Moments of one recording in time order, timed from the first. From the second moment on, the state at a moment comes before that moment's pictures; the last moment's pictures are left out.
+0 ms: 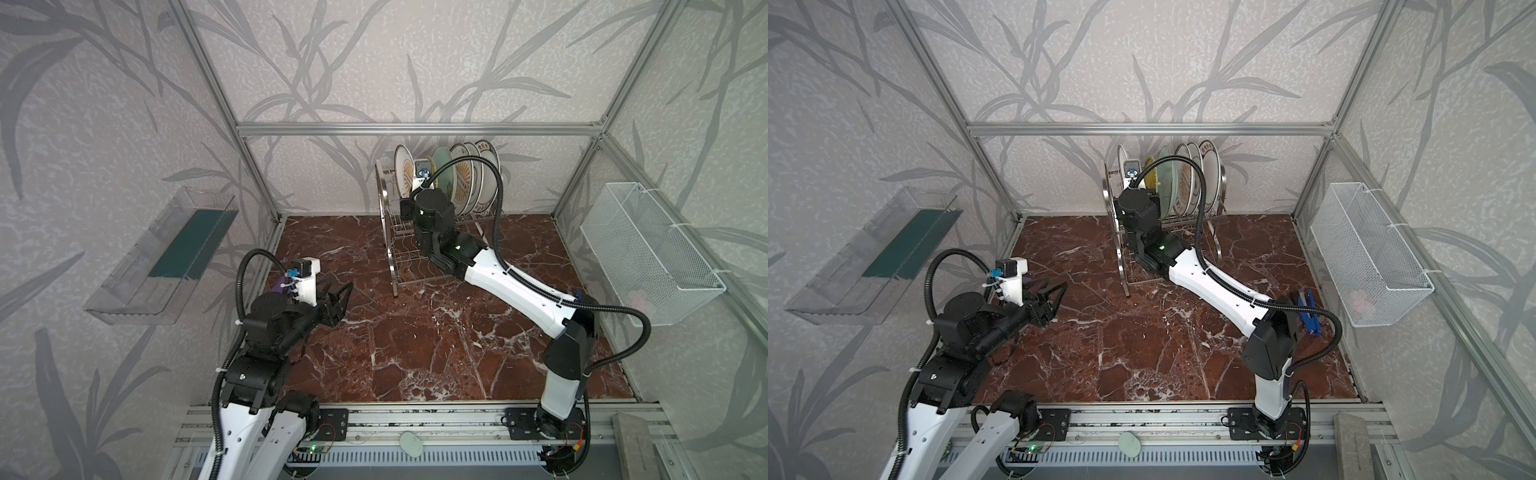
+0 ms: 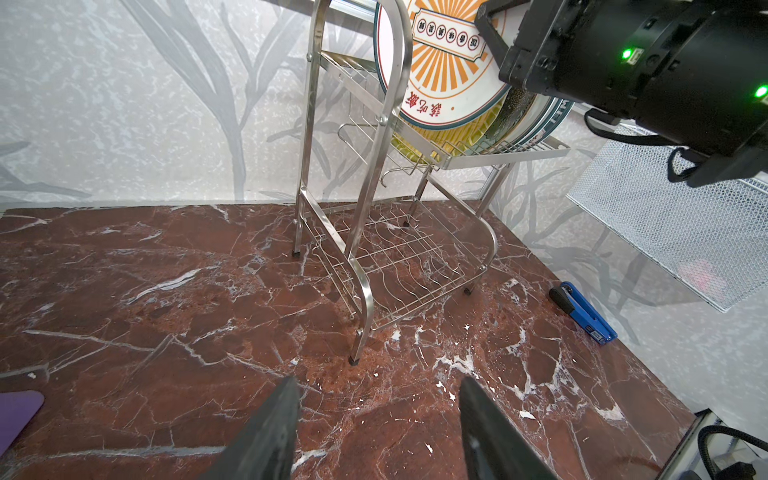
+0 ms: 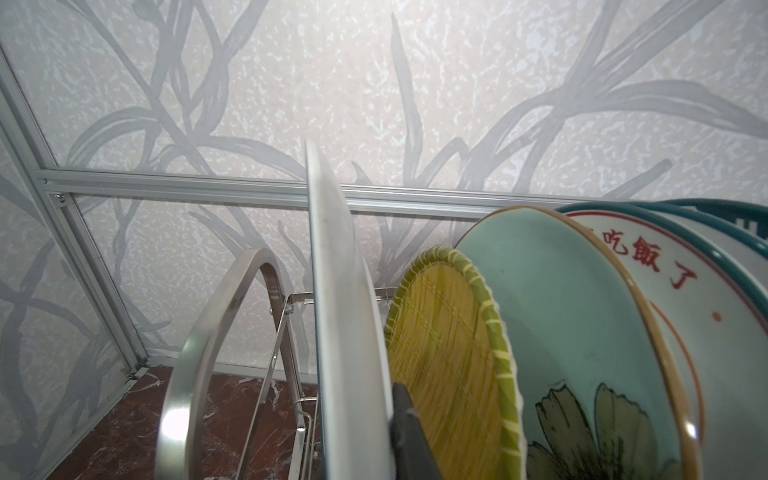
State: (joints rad) left arm -0.18 0.54 0.80 -0.48 0.32 -0.23; right arm 0.84 1.86 1.87 0.00 0.75 0.02
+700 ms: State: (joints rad) left arm -0.17 0.54 0.80 -0.48 0.33 -0.24; right arm 0.86 1.92 1.86 0.03 0.81 0.05
